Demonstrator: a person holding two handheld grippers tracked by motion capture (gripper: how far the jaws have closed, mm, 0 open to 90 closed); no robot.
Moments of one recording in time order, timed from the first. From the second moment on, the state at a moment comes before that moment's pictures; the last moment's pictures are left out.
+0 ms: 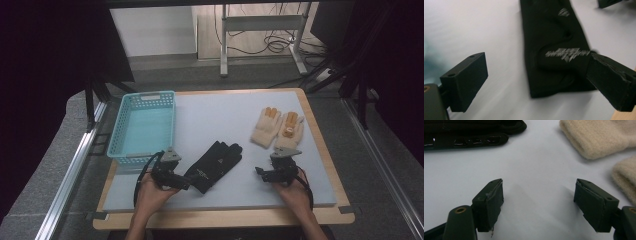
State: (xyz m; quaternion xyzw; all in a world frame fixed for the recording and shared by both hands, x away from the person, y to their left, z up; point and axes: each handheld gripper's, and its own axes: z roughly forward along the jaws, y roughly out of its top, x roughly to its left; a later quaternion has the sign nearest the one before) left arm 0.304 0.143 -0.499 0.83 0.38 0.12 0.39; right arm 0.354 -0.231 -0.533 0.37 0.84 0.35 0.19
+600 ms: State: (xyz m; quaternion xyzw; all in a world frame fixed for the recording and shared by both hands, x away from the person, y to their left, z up) left arm 0.354 0.084 -0.520 0.85 0.39 0.07 0.34; right arm 0.354 -0.231 -0.533 0.37 0.84 0.35 0.19
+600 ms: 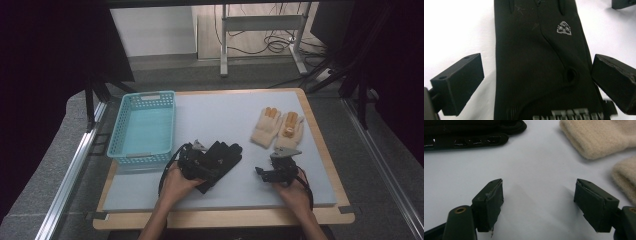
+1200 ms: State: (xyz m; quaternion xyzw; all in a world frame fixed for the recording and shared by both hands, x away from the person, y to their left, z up) left arm 0.350 0.059 -0.532 0.87 0.39 0.10 0.28; right arm 0.354 -0.231 -0.533 0.37 0.84 0.36 0.19
